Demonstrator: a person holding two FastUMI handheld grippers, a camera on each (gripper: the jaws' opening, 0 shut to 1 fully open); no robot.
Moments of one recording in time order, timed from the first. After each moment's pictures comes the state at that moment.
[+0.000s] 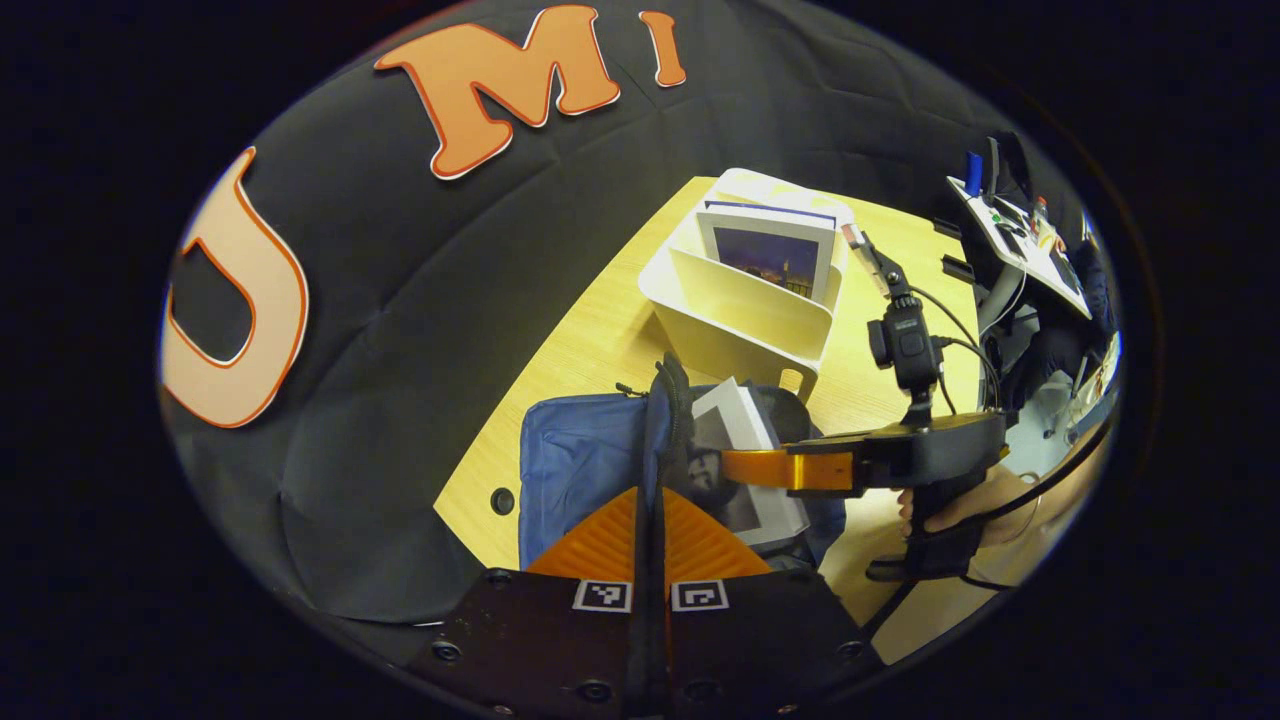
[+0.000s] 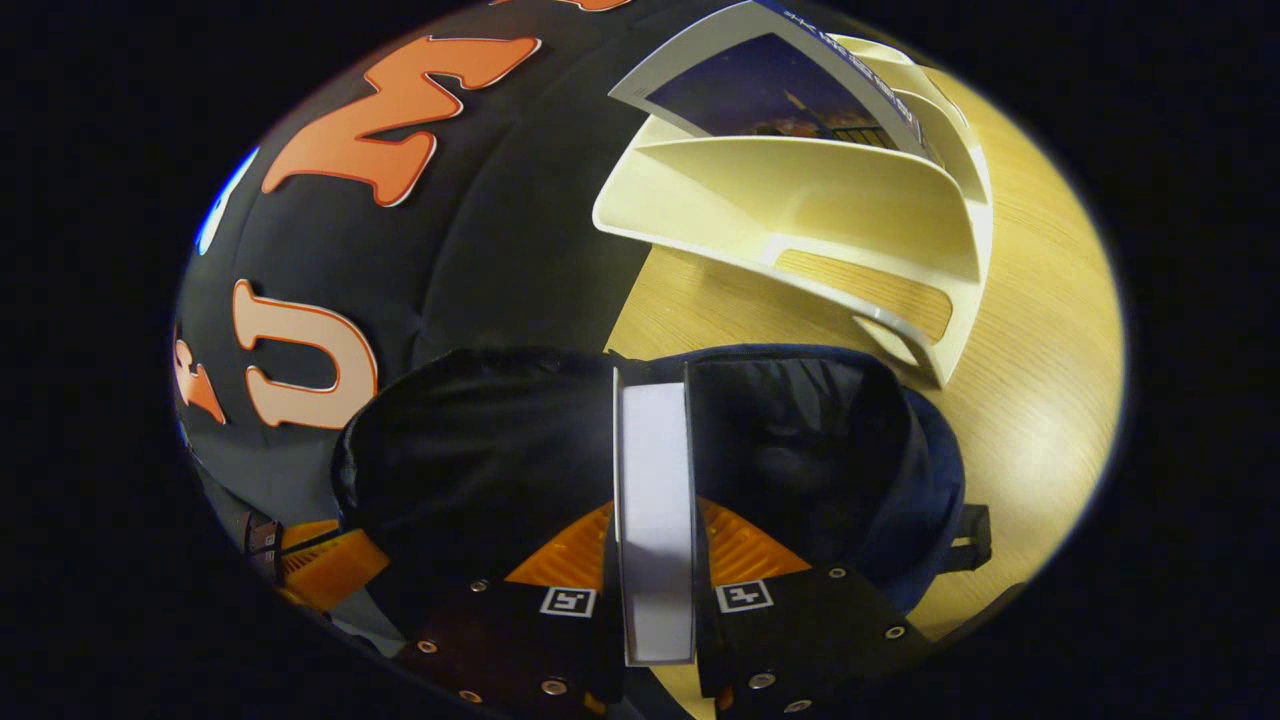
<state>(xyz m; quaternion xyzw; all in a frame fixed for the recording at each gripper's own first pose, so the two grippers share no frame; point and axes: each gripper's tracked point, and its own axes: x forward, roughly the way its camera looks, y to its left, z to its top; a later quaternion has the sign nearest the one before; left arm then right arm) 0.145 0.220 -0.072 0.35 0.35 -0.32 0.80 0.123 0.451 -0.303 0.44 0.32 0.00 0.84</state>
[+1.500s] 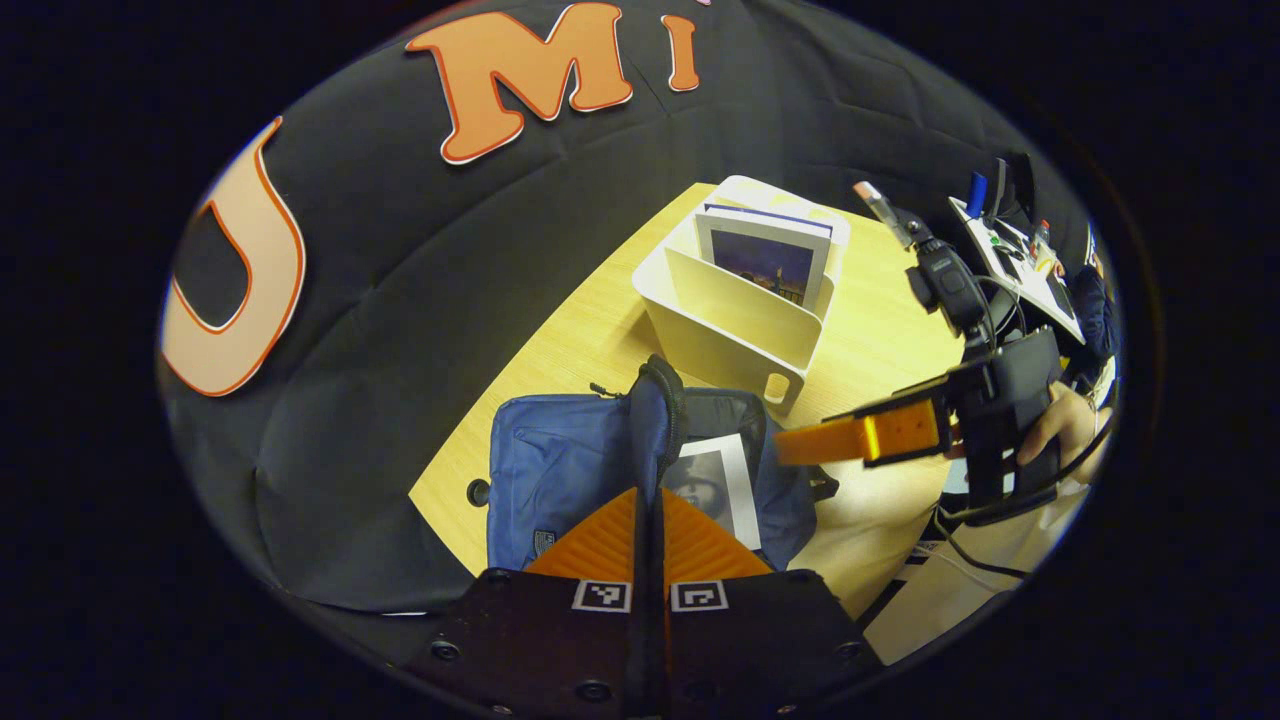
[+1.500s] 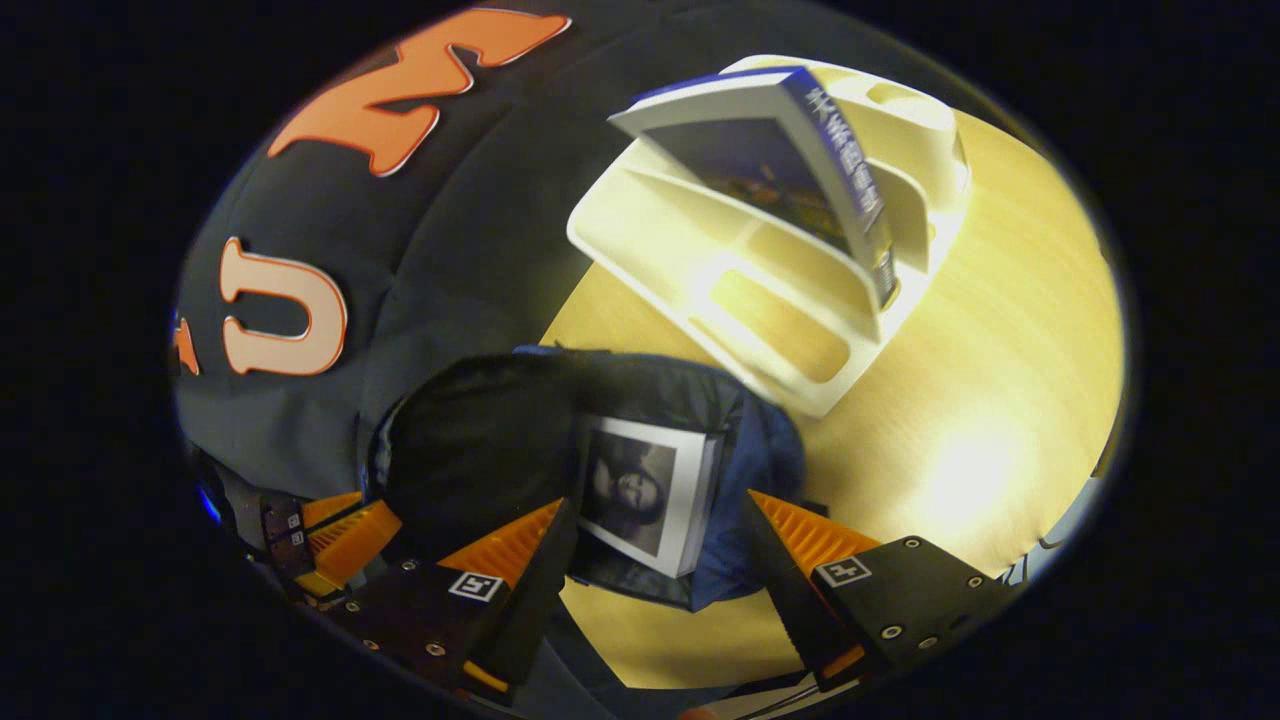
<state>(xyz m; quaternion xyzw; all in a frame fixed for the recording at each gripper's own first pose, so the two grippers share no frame) 0.135 0.222 -0.082 0.33 0.36 -0.33 0.81 0.065 0.360 -0.278 0.34 0.39 -0.02 0.85</state>
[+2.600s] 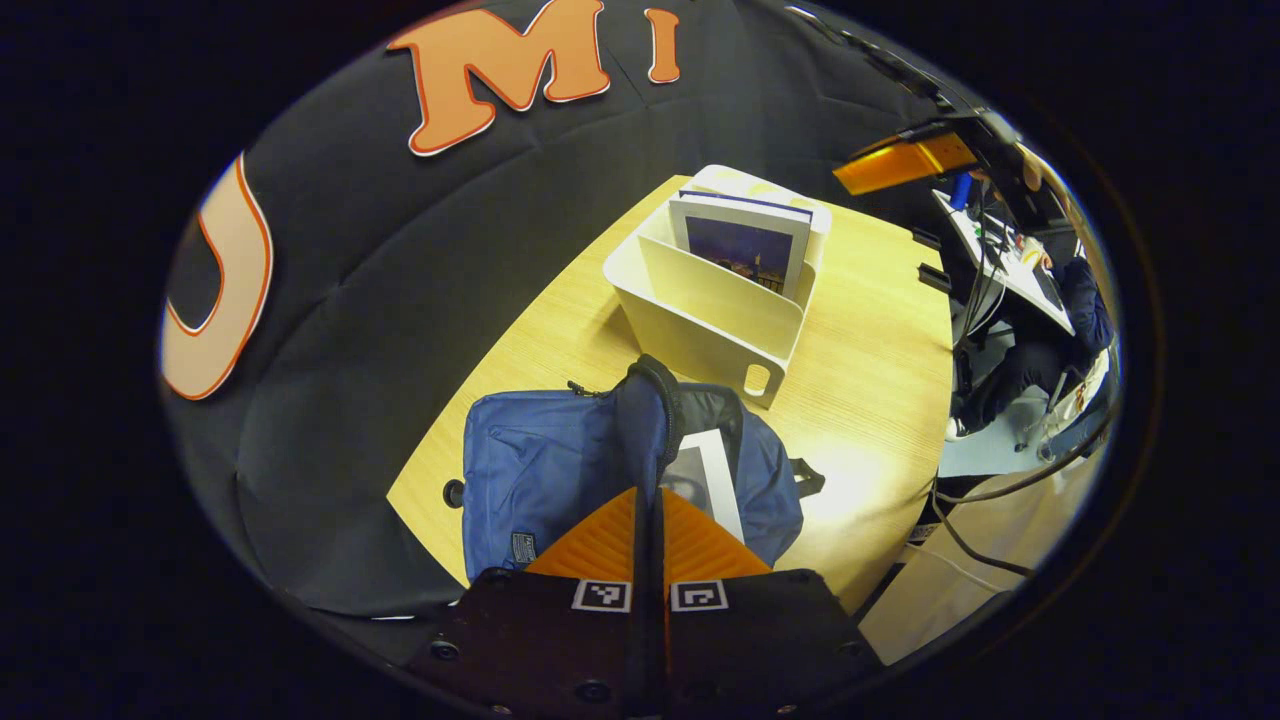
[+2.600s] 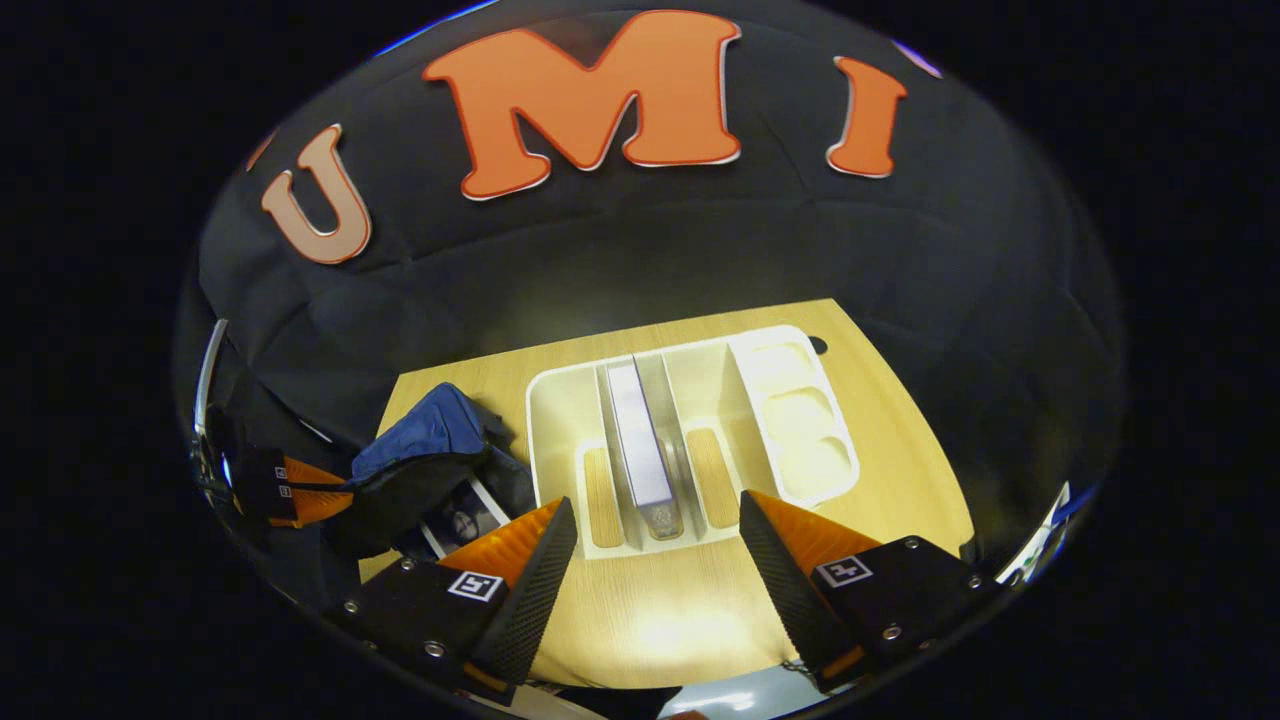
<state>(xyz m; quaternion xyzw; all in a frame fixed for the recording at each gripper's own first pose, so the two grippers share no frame) 0.130 0.214 -0.103 0.32 0.37 -0.35 0.80 0.115 0.220 -0.088 -0.07 0.36 -0.01 0.93</state>
